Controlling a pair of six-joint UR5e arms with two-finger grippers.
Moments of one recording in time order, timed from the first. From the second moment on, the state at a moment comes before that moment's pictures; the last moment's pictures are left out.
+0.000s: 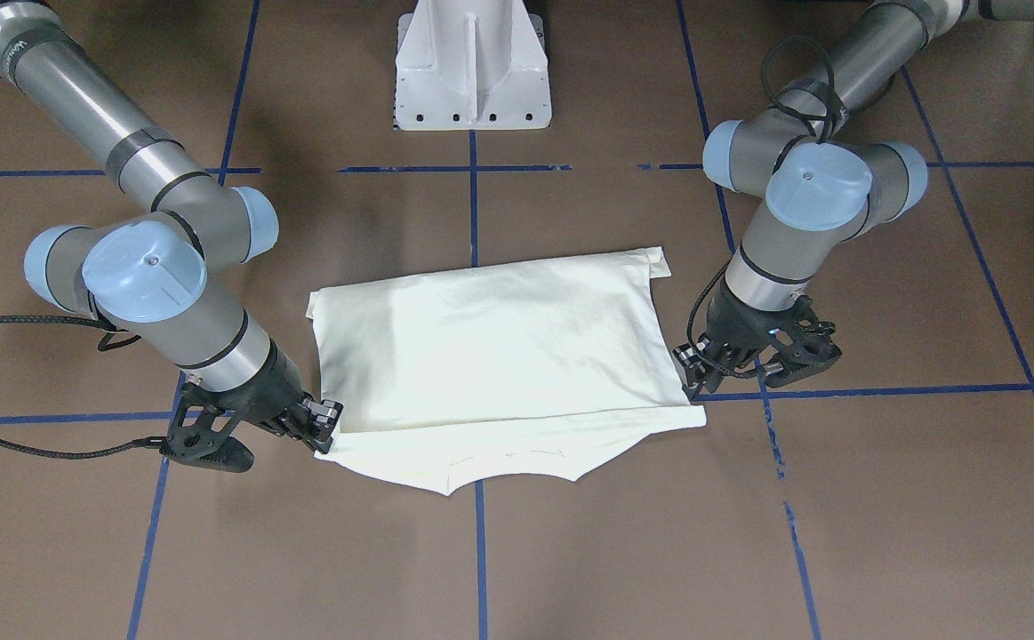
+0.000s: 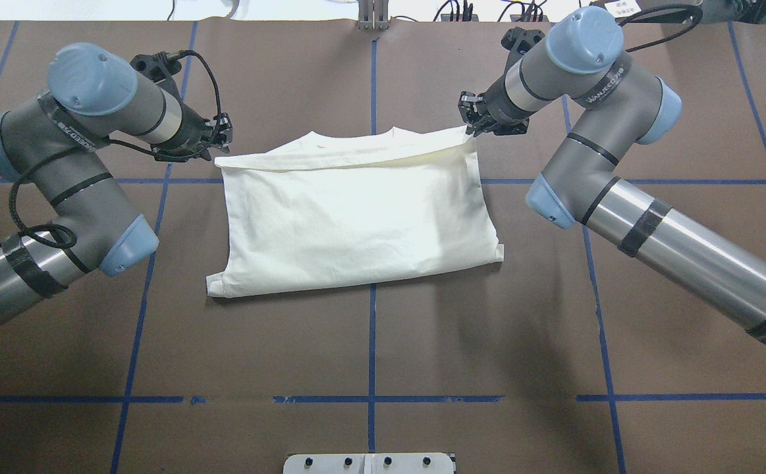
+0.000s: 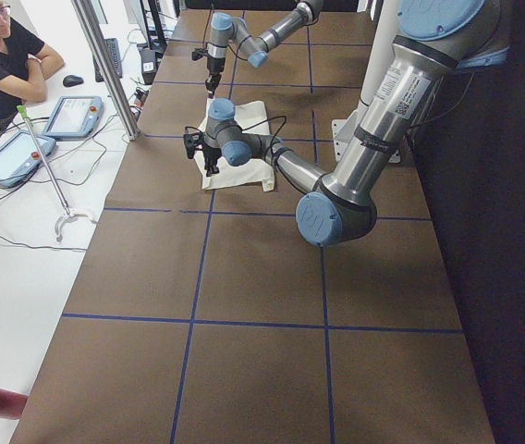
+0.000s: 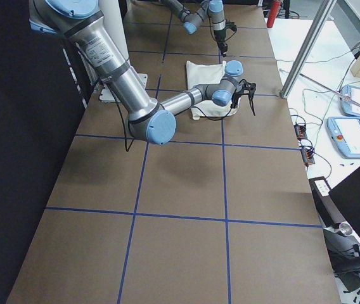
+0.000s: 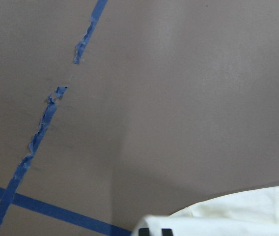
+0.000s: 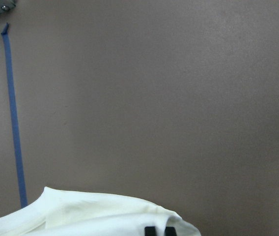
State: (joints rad) left arm -0.82 -2.09 -1.52 -2.01 -1.92 -1.41; right arm 0.84 -0.89 1.24 -0.94 2.05 1.36
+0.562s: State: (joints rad) left arm -0.82 -2.08 -1.66 -1.87 -1.92 -1.41; right arm 0.77 -1.07 1.46 -0.91 2.05 1.42
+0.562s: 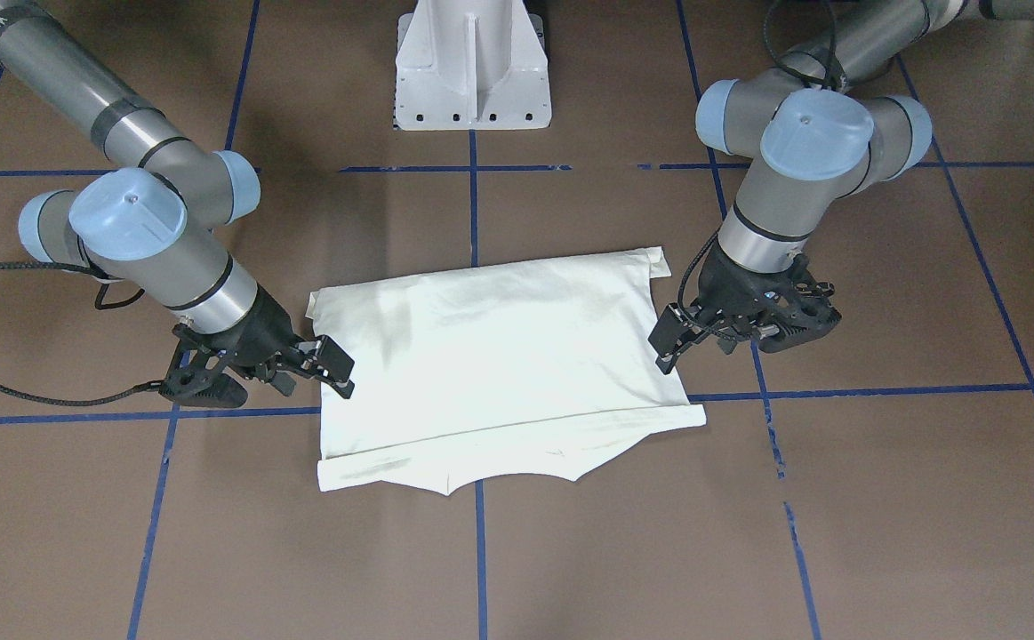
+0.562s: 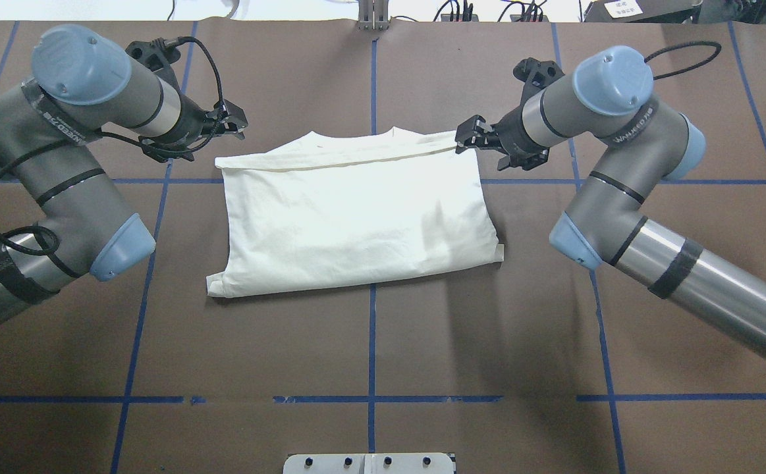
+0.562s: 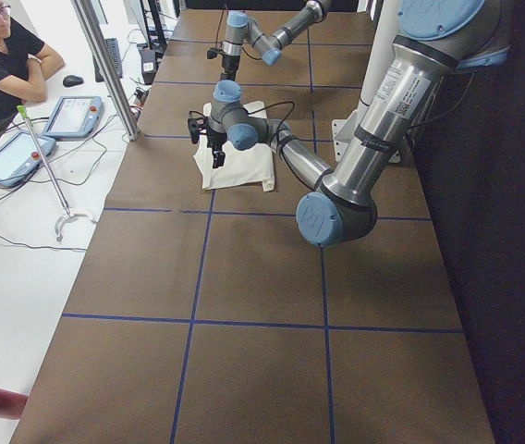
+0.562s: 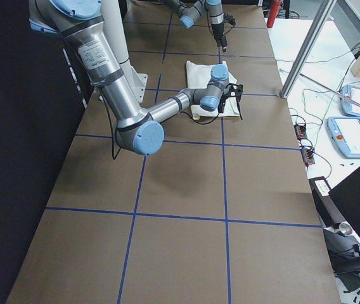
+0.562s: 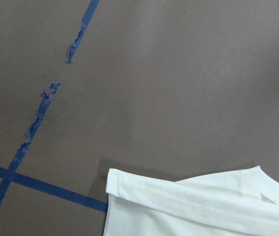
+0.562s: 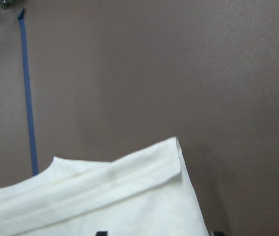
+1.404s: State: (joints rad) left arm -0.81 -2.07 -1.77 -1.81 -1.92 -1.43; right arm 0.60 -1.23 1.61 -0.91 1.94 1.50
